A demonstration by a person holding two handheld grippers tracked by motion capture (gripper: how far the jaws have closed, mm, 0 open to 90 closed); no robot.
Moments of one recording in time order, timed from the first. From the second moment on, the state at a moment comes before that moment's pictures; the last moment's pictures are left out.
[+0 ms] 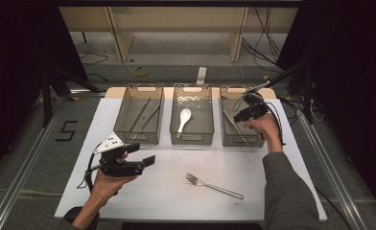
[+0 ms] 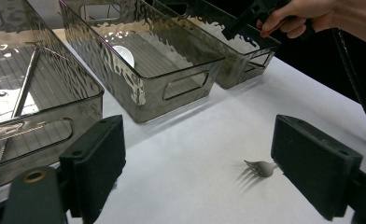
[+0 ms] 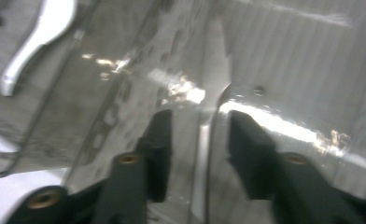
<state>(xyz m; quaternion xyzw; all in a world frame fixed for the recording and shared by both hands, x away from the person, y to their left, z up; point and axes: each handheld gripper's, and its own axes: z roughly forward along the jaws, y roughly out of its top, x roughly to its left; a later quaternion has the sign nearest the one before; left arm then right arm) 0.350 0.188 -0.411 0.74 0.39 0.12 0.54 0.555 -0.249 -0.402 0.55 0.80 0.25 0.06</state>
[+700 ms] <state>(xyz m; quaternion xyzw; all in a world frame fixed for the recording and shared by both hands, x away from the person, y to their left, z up) 0.349 0.187 -0.411 0.74 0.39 0.12 0.54 0.491 -0.211 -0.364 0.42 0.85 0.29 0.07</state>
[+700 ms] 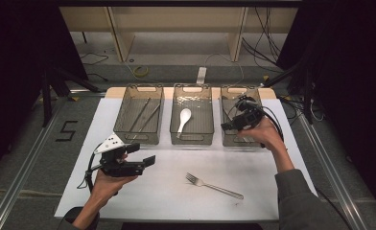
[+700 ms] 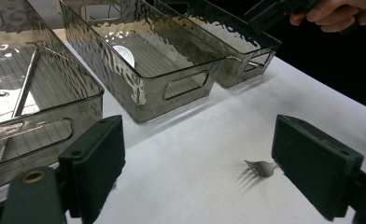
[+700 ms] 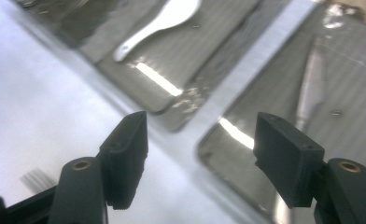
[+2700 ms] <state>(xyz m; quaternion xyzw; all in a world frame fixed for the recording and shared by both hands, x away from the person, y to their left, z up) 0.345 0.188 -0.410 0.74 0.39 0.12 0.54 0.378 -0.148 -0.441 0.24 0.96 0.15 0.00</state>
